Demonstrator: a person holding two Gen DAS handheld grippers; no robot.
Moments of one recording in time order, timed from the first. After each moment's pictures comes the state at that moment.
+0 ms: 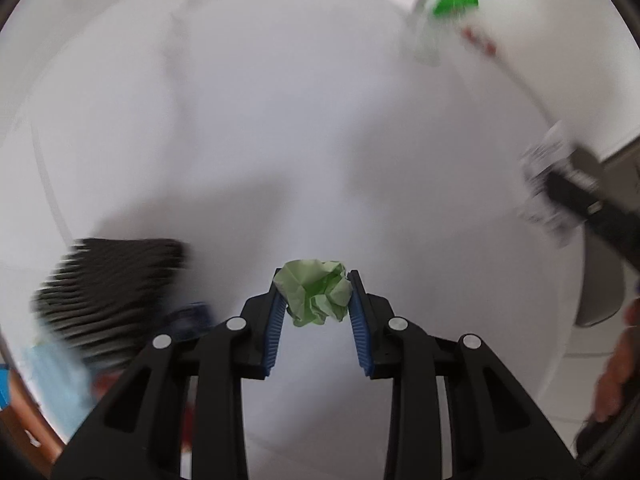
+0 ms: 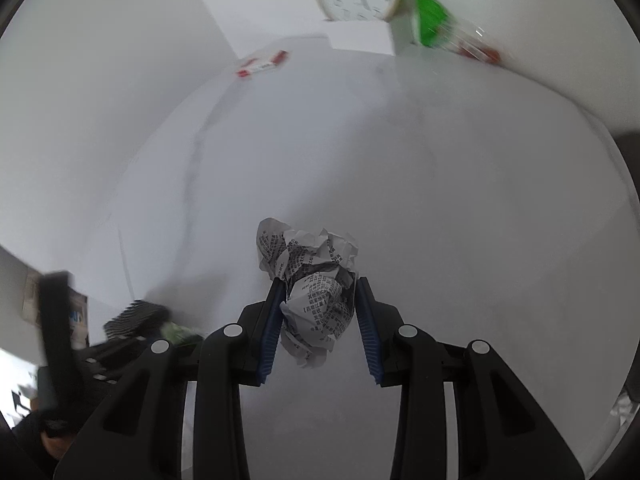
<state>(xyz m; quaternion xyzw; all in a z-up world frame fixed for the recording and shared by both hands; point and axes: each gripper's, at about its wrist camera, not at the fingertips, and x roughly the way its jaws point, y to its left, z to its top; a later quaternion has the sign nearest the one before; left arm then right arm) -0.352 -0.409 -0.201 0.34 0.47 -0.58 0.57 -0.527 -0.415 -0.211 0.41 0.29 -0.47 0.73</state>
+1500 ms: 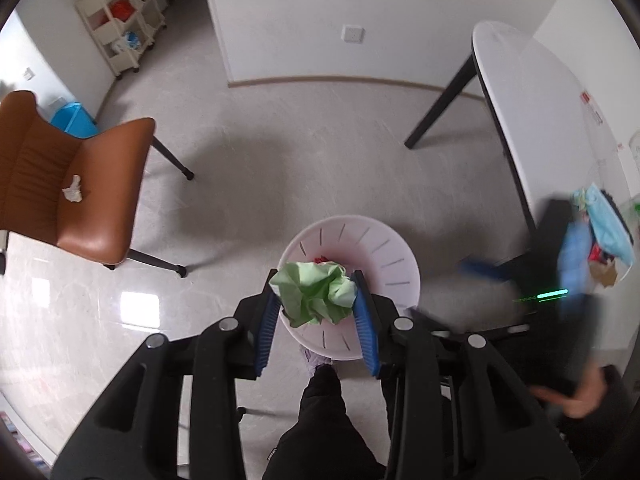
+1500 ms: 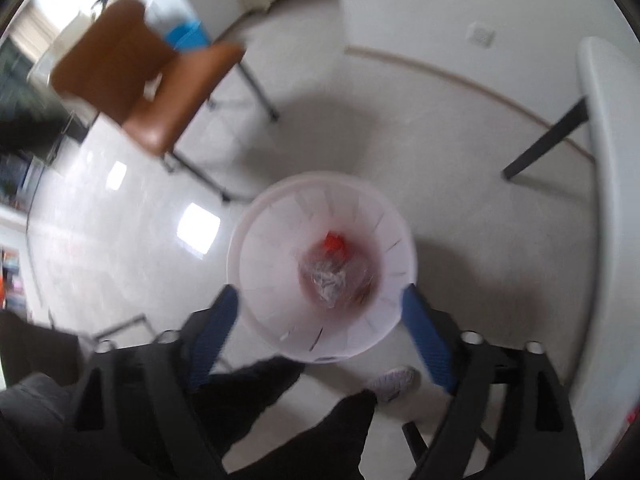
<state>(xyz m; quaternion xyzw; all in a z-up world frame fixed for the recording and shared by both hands) 0.055 0.085 -0.227 0.16 0.58 -0.27 0.75 0.007 -0.005 -0.327 0.10 0.59 -0.01 0.80</state>
